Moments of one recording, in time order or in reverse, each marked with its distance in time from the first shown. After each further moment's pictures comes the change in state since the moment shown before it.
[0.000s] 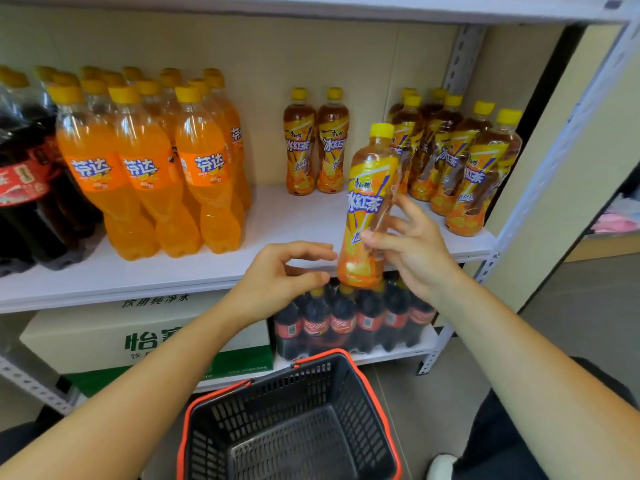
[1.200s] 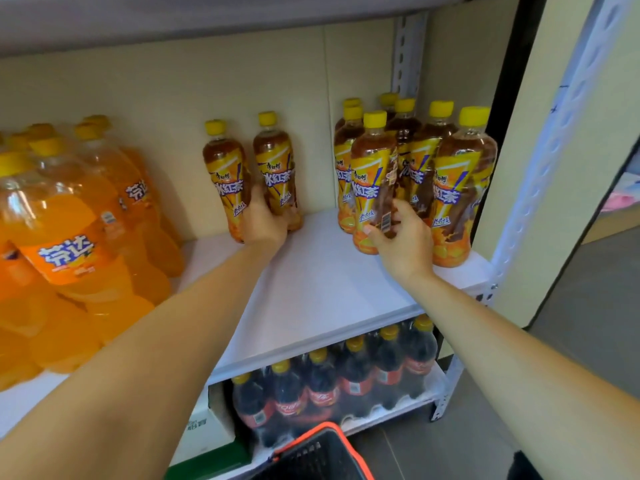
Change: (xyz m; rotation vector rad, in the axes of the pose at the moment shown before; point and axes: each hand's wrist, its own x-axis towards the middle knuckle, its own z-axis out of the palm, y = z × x) left_hand 0.286 -0.095 0.017 0.413 0.575 -0.096; right_hand 0.133 0.044 -0.089 -0.785 0.510 -0.257
